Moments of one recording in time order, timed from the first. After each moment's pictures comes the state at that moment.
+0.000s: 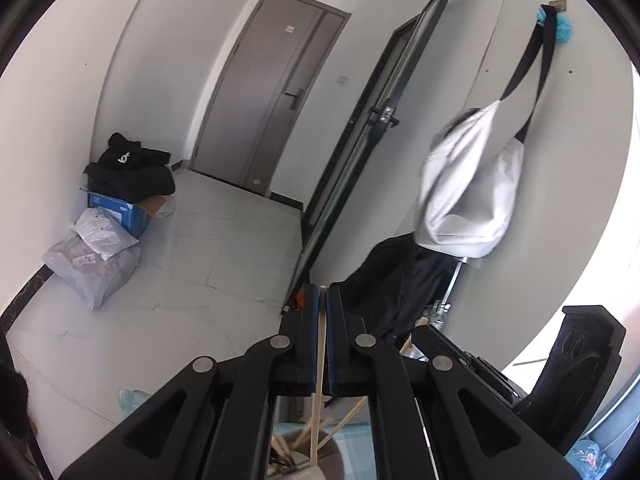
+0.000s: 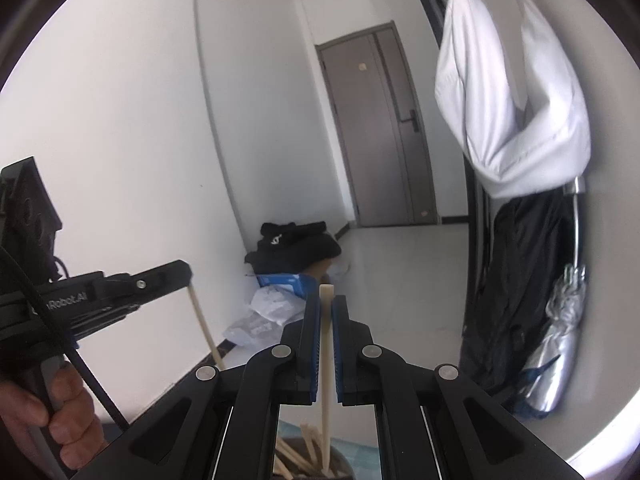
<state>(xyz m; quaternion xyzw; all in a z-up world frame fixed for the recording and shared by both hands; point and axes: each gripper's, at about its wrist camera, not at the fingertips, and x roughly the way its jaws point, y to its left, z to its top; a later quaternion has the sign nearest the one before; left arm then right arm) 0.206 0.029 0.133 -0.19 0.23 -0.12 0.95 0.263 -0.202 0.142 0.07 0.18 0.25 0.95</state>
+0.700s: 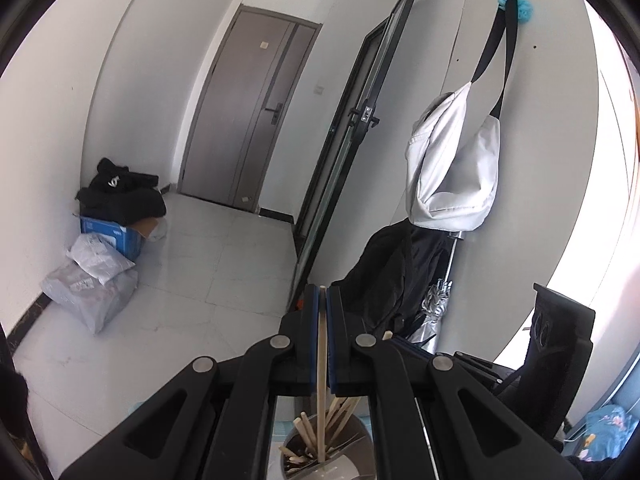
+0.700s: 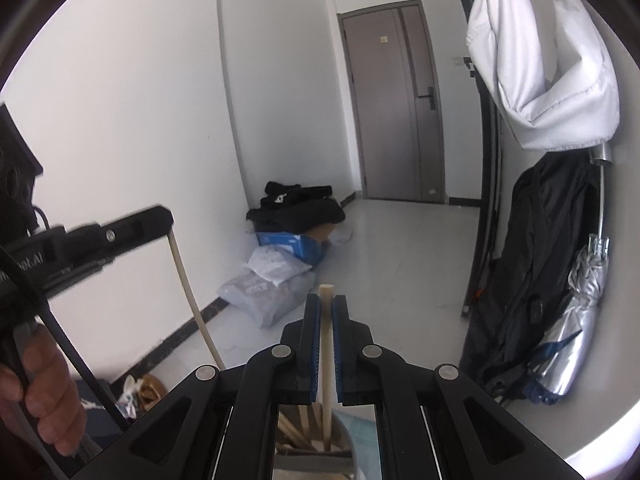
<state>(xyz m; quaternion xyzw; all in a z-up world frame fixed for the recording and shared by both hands) 0.184 0.029 0.110 -0.15 0.19 -0.14 0.96 0.260 -0.178 0.091 0.00 0.22 0.26 0.94</state>
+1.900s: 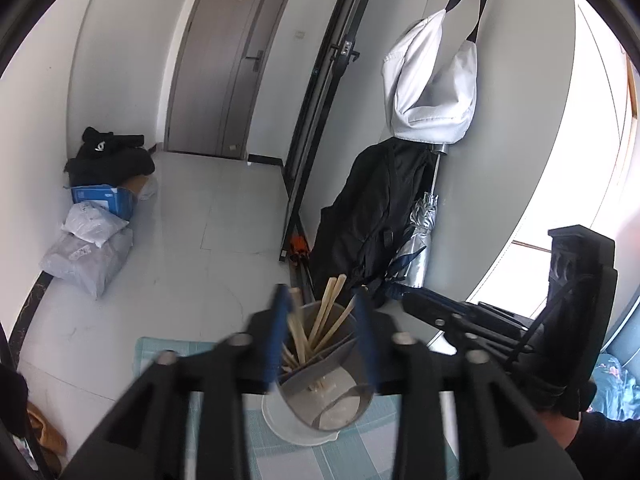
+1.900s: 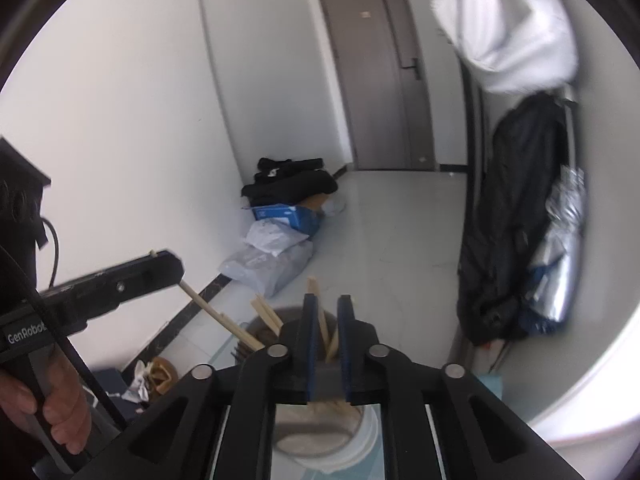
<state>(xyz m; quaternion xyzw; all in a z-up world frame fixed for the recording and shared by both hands) 0.147 0.009 0.074 -0.10 0.29 -0.18 0.94 0.208 -0.205 0.064 0.04 0.27 0.24 0.93</state>
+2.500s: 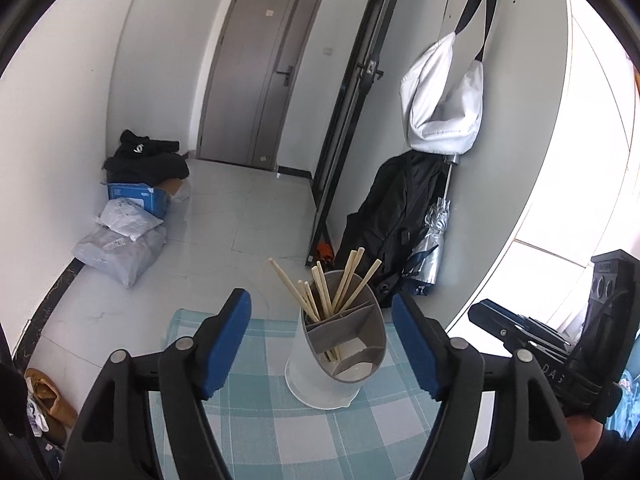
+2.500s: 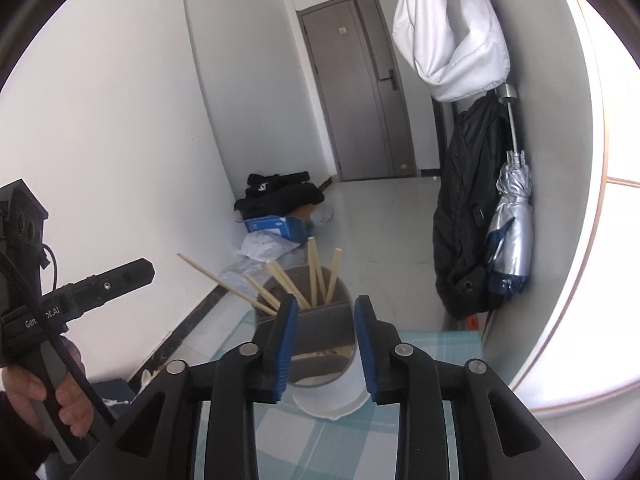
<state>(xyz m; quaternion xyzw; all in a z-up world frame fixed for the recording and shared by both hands) 0.083 0.025 0.074 -0.11 0.26 -0.12 0.95 0.126 -0.233 0.074 0.06 0.25 0.22 0.94</state>
